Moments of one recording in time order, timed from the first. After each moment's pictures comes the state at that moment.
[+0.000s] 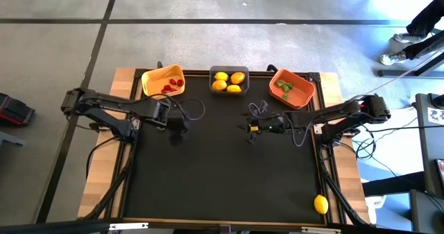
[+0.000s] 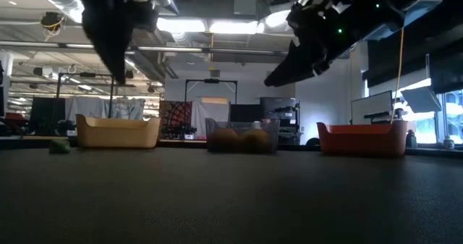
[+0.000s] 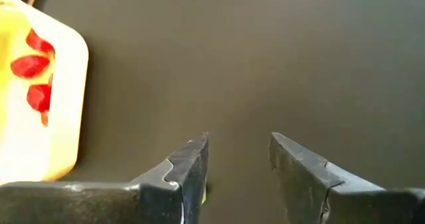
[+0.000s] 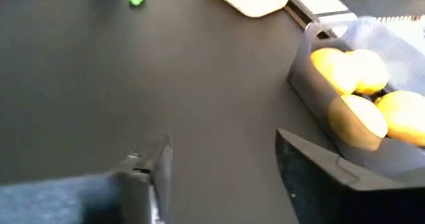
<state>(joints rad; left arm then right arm) -0.05 1.31 1.01 -1.07 -0.33 -0.50 0.04 1.41 0.74 0.10 0.39 0.11</state>
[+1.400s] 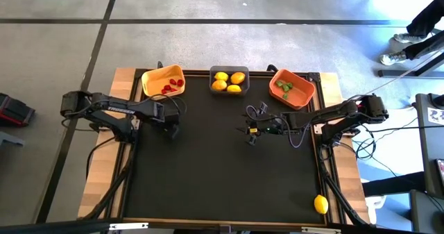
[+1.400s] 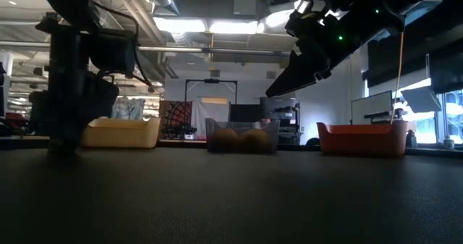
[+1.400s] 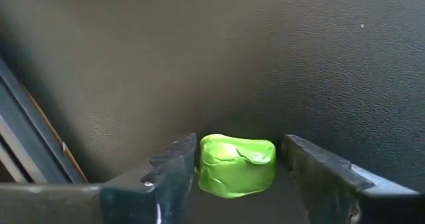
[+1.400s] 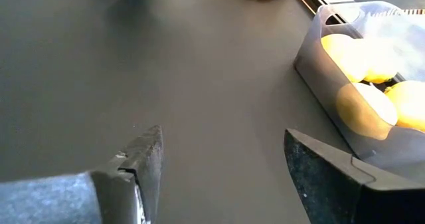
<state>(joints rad) 0.20 1.31 0.54 -0.86 -0.21 -0.87 0.04 1.44 0.74 0.07 0.38 0.10</state>
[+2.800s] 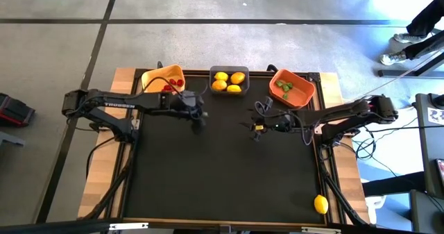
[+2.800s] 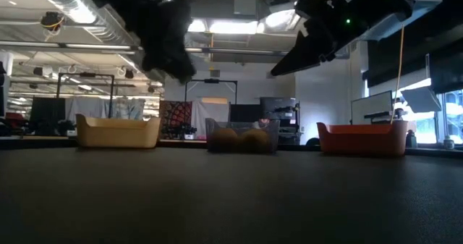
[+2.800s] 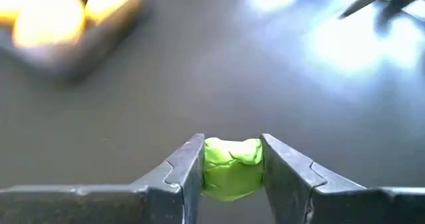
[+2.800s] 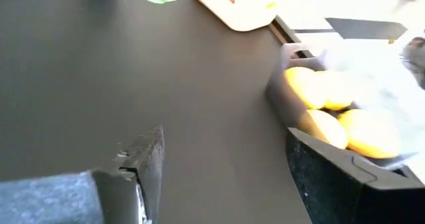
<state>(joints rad) 0.15 1.32 0.88 -0.35 -0.11 -0.41 0.05 1.32 0.74 0.03 0.43 0.02</state>
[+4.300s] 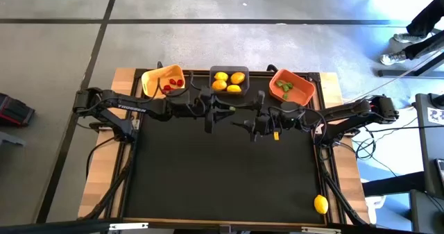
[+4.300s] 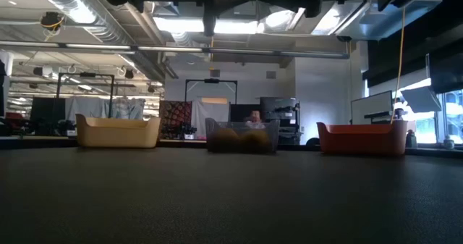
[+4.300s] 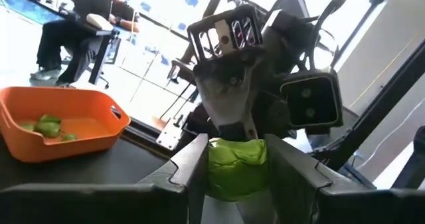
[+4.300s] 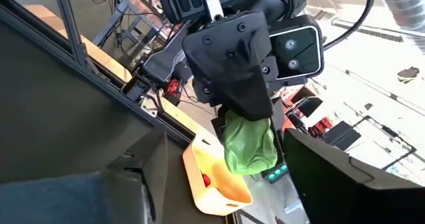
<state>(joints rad) 0.10 1.46 0.88 0.62 0.04 -0.49 0.04 1.30 0.74 0.61 0.16 -0.77</state>
